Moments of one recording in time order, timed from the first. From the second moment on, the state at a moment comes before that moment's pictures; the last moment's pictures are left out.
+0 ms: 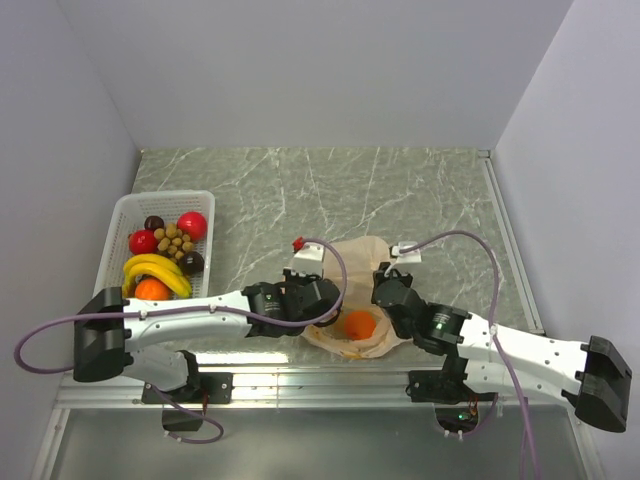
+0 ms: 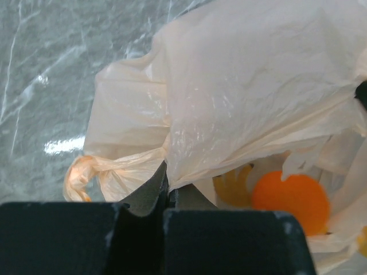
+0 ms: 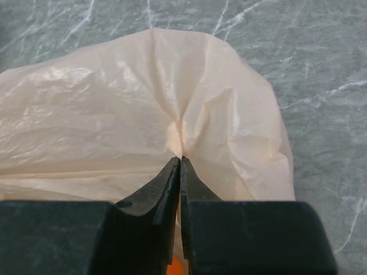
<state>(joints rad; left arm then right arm) -1.28 1.38 1.00 -0.50 -0.82 -0.84 1.06 0.86 0.47 -0.13 0.82 0.57</state>
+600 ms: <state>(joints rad) -1.23 1.51 0.96 -0.57 -0.67 -0.94 0.94 1.04 0.52 -0.26 0.73 0.66</state>
